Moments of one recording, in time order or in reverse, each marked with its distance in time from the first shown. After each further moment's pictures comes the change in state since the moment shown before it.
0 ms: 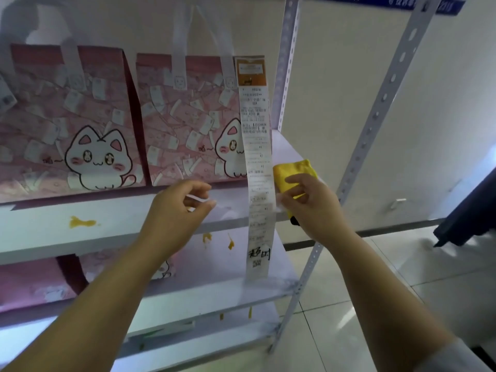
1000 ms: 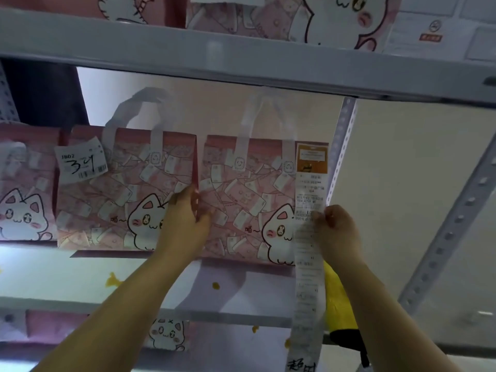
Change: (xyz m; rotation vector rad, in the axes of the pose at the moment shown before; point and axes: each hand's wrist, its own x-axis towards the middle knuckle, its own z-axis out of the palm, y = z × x) left_hand 0.093 0.002 -0.045 0.076 0.435 -0.086; right_hand 0.128 -0.041 0.018 0.173 0.135 -0.044
